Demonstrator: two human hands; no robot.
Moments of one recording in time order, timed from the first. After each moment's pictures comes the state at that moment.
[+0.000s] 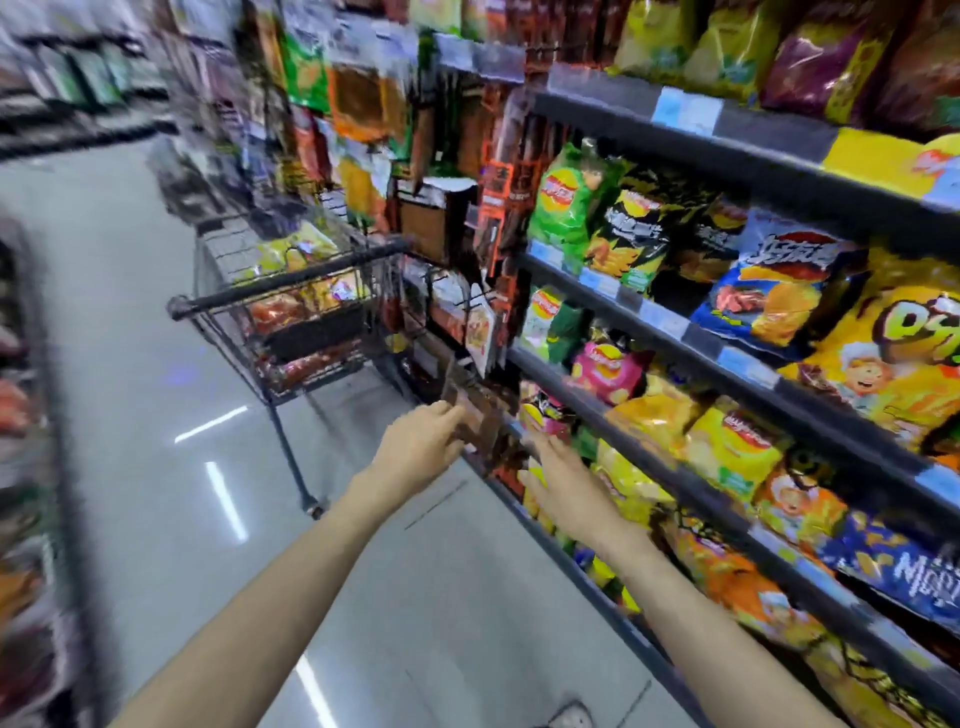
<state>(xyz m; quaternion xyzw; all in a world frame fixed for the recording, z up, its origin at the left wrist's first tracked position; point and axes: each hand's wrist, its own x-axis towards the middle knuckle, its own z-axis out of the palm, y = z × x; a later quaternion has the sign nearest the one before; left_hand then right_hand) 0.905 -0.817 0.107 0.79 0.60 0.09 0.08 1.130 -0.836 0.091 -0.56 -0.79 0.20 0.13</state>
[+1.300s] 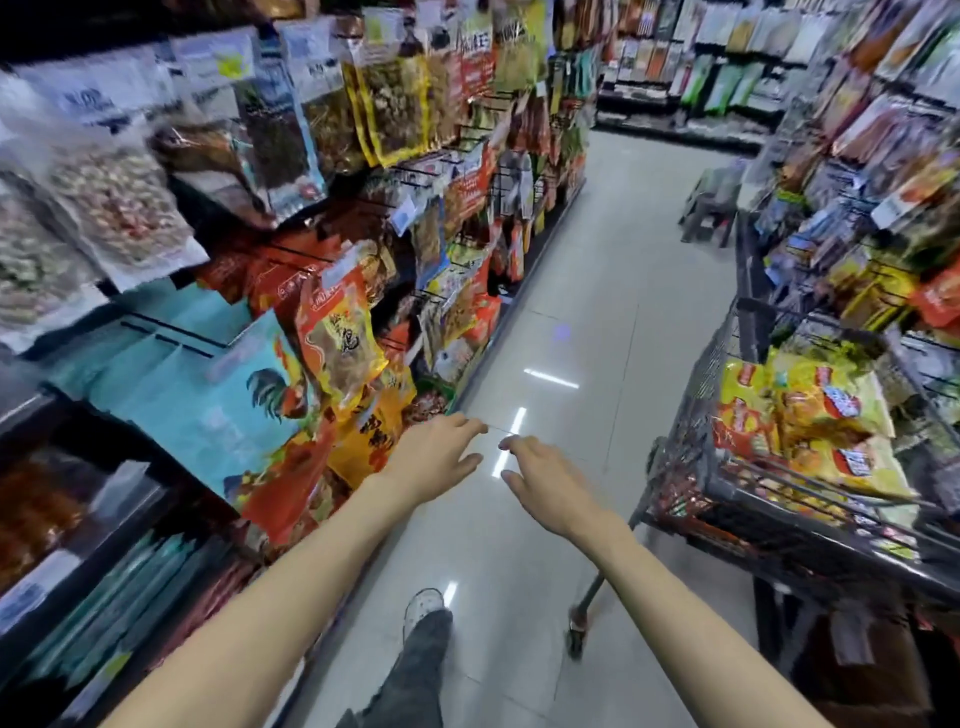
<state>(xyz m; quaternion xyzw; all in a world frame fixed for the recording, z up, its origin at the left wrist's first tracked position) 0.313 -0.895 0.090 0.40 0.91 0.08 0.03 0.407 -0.727 0.073 -0.03 -0.98 0.19 -0.04</state>
